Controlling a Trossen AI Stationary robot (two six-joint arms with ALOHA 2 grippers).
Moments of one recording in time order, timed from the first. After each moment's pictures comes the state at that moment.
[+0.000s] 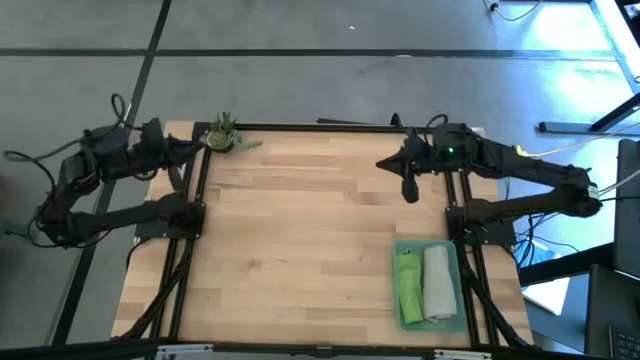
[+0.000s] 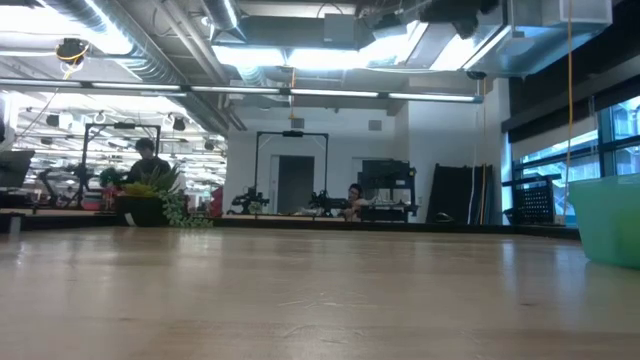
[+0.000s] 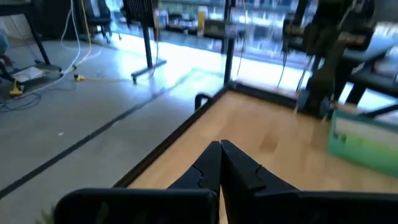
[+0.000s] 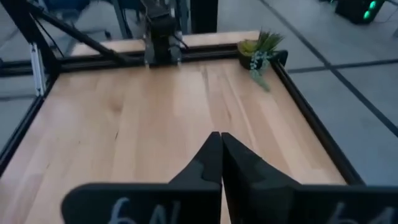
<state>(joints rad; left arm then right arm) 0.47 0.43 1.11 -0.92 -0.07 -0.06 -0.22 0.98 1.05 -0.48 -0.09 -0.03</state>
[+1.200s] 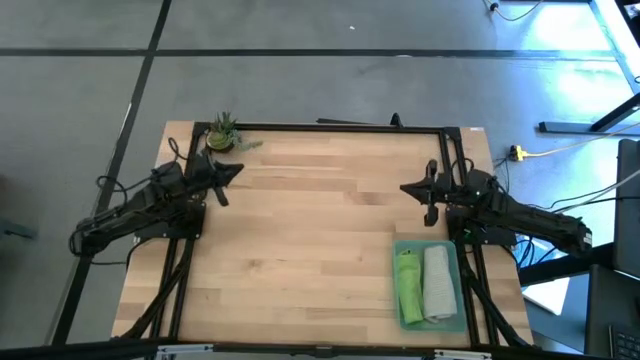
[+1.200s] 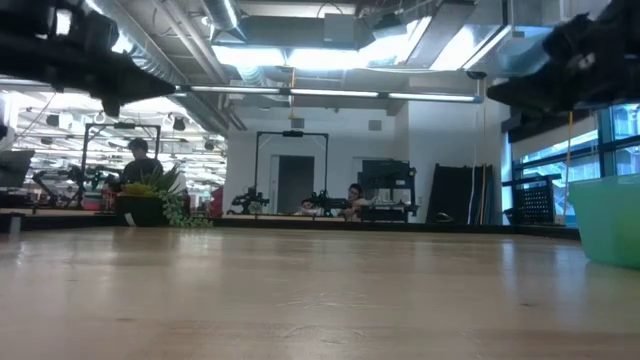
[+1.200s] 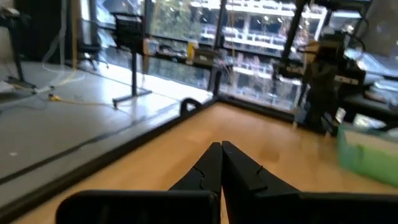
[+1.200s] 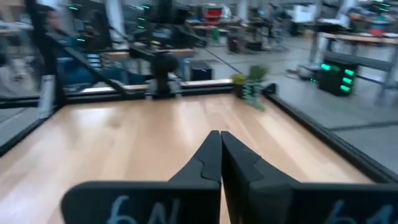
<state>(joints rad) 0.47 0.02 0.16 -0.16 -0.03 -0.16 -0.35 0.17 0.09 0.06 -0.21 0.02</state>
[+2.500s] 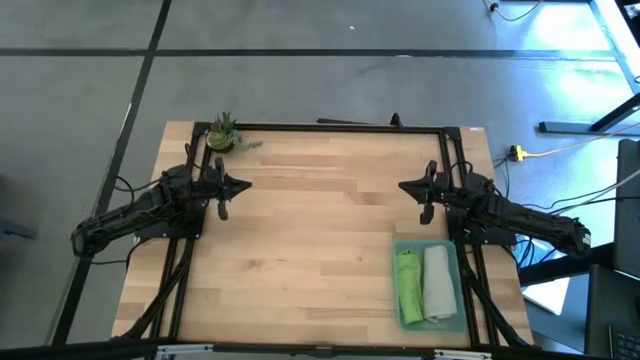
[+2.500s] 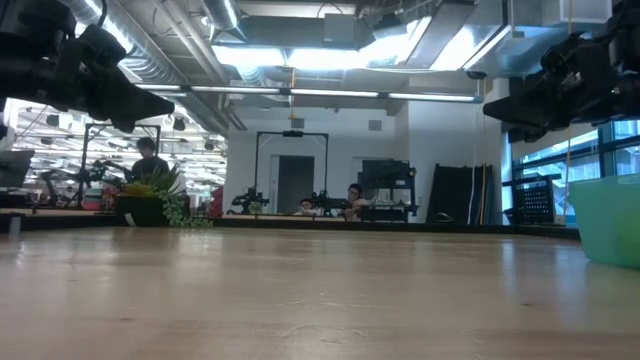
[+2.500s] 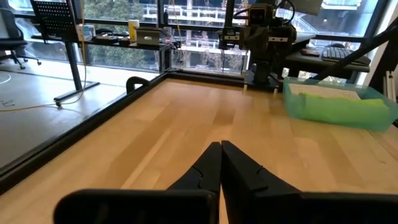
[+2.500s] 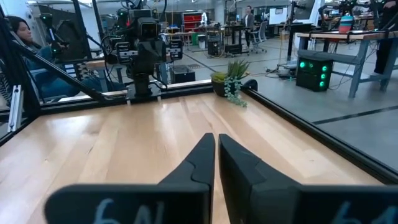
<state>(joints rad) 0.46 0.02 0.07 -0.14 0.22 -0.04 -0.35 0.14 0.01 0.13 -0.12 0.07</state>
